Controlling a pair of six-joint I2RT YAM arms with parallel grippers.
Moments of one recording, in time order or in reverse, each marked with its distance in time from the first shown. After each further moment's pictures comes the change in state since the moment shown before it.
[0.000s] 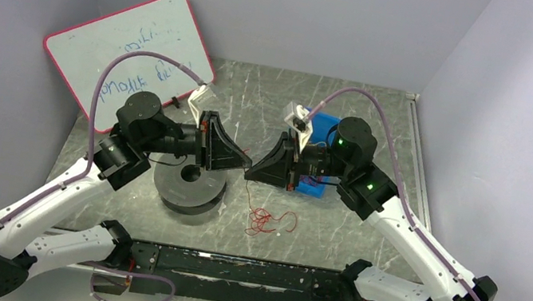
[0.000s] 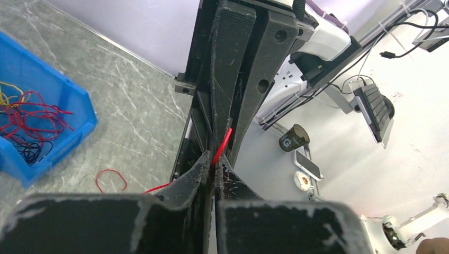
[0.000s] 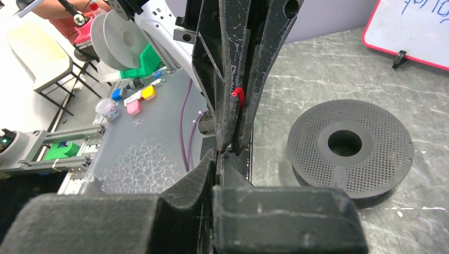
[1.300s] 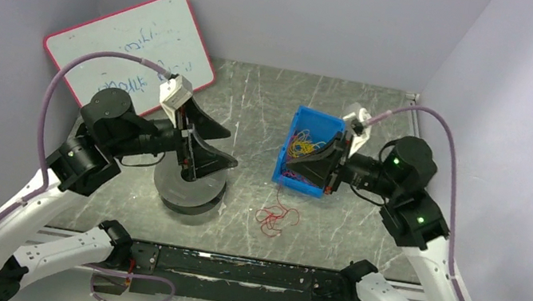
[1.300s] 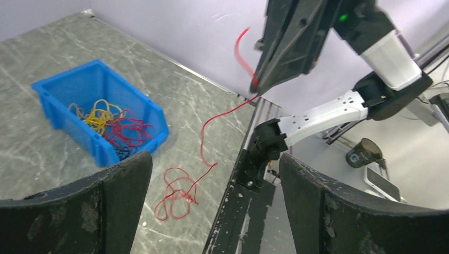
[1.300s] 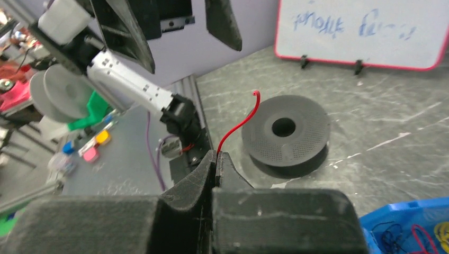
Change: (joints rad) left arm 0.000 -0.118 0.166 -0.330 -0.234 0.267; right arm -0.202 -0.262 0.096 -0.313 0.197 0.016
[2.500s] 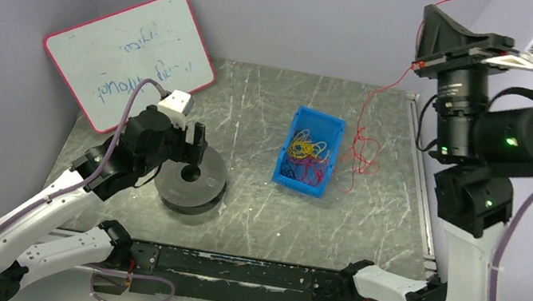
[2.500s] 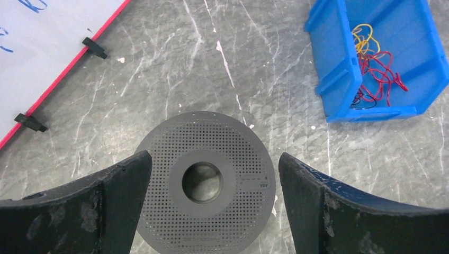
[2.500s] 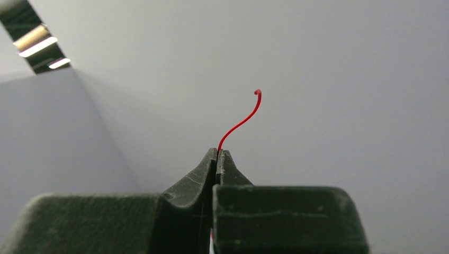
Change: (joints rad) left arm 0.000 0.012 -0.222 -0.224 -0.863 0.096; right arm 0.000 0.364 0.799 0.145 1.068 -0.068
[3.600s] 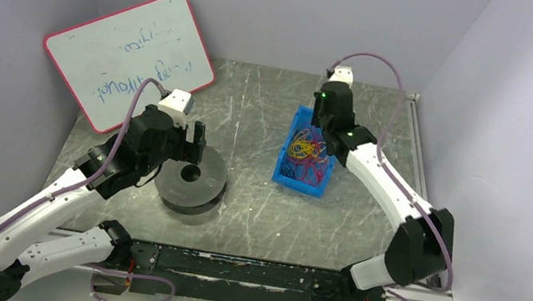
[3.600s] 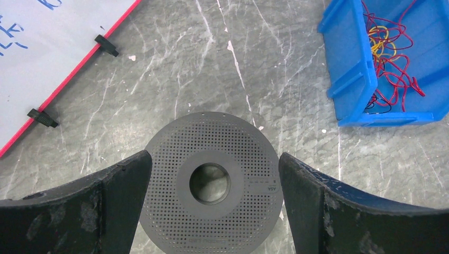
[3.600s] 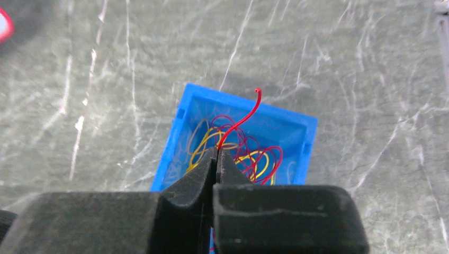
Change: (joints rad) left arm 0.000 0.014 0.000 0.000 -0.037 0.000; right arm -0.059 0.360 -0.737 0.023 0.056 -0.029
